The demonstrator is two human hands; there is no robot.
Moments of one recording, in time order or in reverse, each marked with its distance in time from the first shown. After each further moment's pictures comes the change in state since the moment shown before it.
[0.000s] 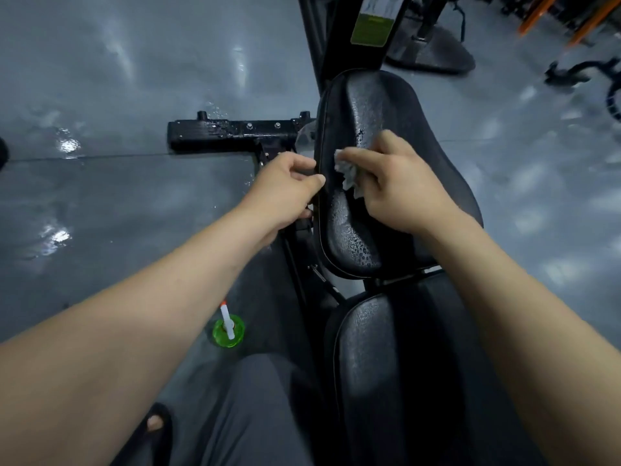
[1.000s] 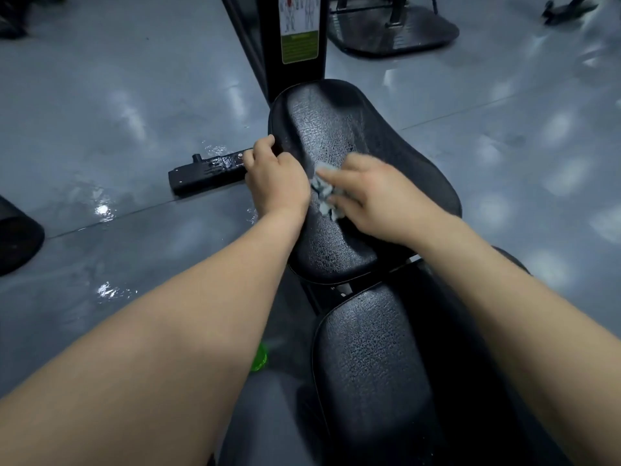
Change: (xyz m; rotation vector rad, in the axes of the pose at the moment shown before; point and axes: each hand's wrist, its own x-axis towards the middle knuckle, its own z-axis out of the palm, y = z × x) left_hand 0.032 0.031 0.076 0.258 0.493 0.188; right_hand -0.035 0.032 -0.007 0.165 0.060 -0.017
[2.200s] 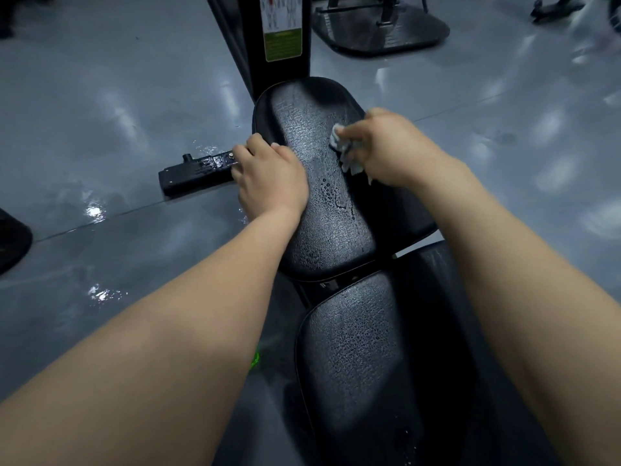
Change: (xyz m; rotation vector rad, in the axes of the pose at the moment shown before) left_hand -0.020 0.015 0.005 0.430 0.039 0.104; right_hand 0.038 0.050 -0.034 -0.105 -0.146 0.260
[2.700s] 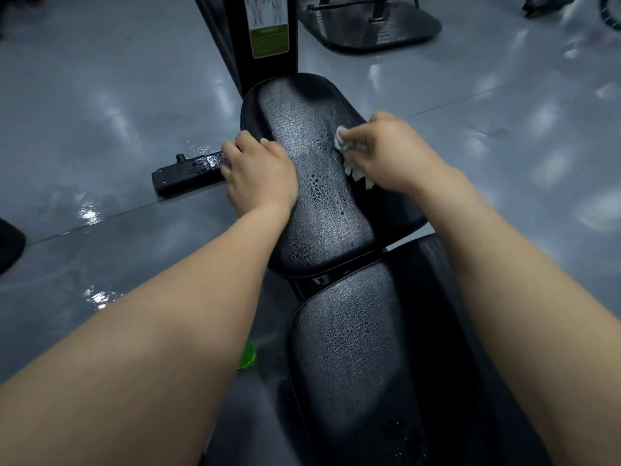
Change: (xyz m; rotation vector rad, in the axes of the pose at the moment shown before) left_hand -0.001 0.000 0.004 0.051 0.029 0.006; right_hand -0.026 0.009 0.001 0.016 0.054 0.060
